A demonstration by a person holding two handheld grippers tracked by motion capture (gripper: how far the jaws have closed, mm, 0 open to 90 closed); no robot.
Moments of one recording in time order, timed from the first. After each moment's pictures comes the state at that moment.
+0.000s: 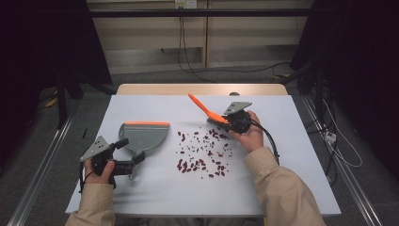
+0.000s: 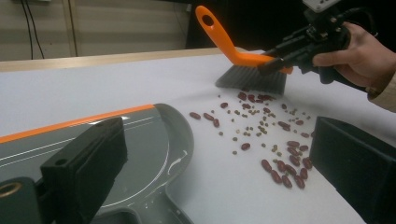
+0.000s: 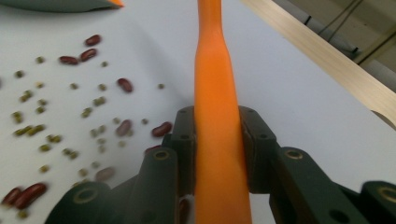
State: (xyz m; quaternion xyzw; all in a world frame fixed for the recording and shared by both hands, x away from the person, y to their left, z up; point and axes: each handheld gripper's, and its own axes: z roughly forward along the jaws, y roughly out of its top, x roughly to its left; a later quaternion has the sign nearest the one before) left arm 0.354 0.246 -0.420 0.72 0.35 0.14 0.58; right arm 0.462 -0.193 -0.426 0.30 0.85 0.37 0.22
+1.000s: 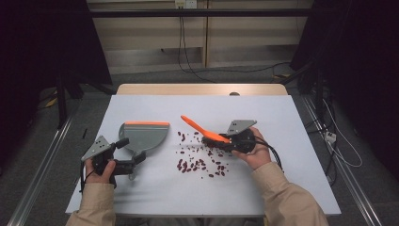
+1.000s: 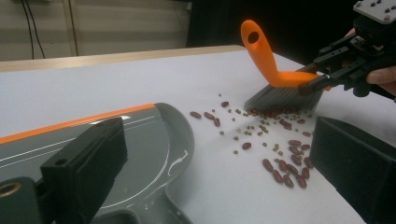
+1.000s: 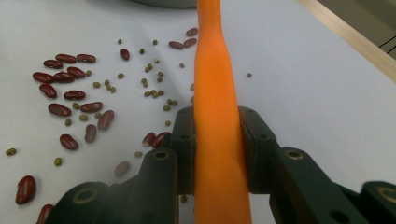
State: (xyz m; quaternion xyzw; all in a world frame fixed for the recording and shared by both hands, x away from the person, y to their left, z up) left arm 0.355 0.244 -0.420 0.72 0.35 0.14 0.58; right arm 0.399 -0.189 -0.424 0.23 0.87 0.40 0.18
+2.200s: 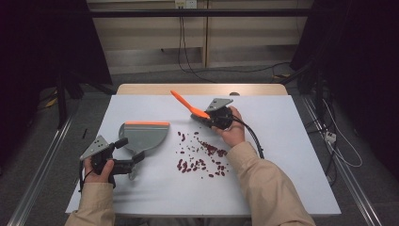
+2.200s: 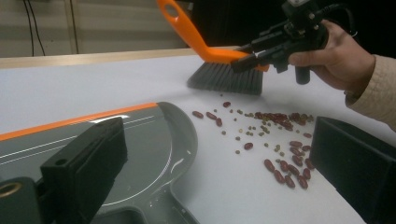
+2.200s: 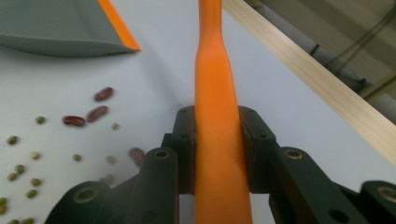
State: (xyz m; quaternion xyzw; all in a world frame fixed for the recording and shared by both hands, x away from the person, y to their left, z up) left arm 0.357 0.248 -0.421 0.72 0.36 0.14 0.58; right arm 0.487 -0.141 -0.430 0.27 0.85 0.39 0.23
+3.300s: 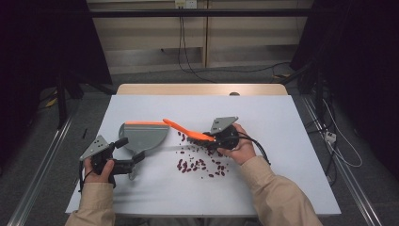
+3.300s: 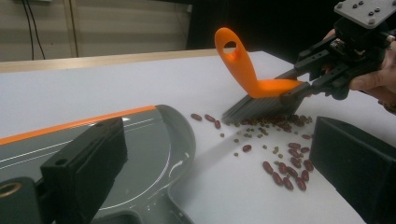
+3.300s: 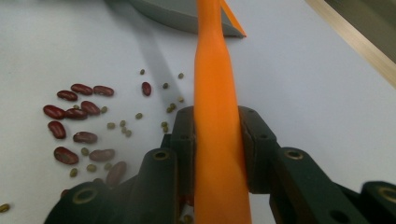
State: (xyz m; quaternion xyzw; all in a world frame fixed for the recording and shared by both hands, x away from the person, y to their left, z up) left arm 0.356 0.246 -0.419 0.72 0.35 0.14 0.58; right arm 0.419 -0.146 -0.425 0.17 0.88 0.41 0.16
